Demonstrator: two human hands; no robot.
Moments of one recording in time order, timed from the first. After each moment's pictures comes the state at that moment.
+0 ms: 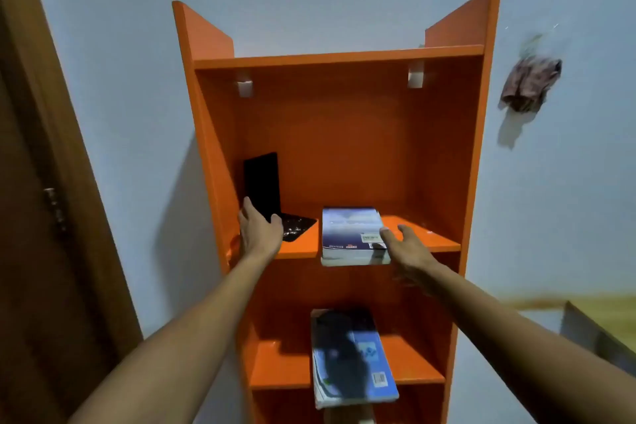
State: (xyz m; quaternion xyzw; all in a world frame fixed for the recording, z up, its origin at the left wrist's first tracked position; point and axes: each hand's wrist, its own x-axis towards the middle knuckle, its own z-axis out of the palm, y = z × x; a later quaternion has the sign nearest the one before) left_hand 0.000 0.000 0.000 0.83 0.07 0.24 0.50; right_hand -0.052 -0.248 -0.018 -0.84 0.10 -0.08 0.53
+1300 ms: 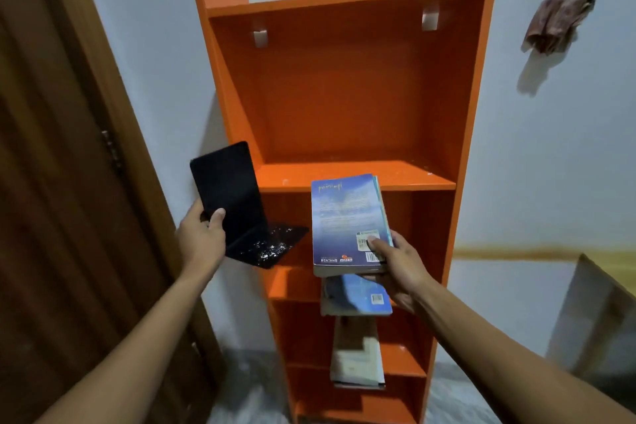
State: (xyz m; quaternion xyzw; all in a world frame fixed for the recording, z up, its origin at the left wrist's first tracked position) left_hand -0.174 0.066 -0.055 0.79 0.08 0.37 0.48; right_hand -0.158 -0.231 -0.114 -0.57 0.03 0.04 0.82
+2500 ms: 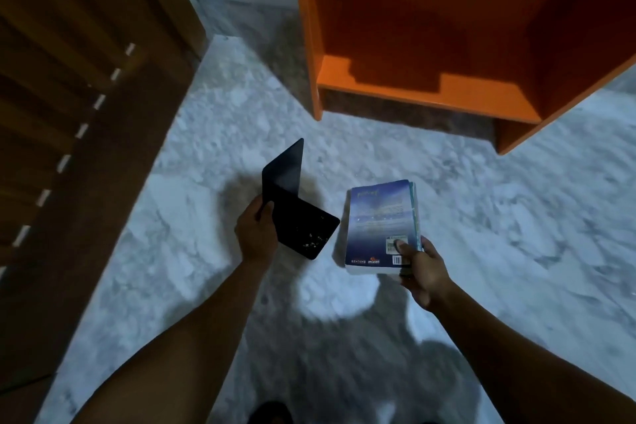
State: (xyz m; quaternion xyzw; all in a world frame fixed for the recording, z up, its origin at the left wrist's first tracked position) left_hand -0.287 0.105 -1.012 0.78 0.33 0.08 0.53; right_hand -0.288 -0.181 -1.010 -0.58 0.38 0.26 0.67
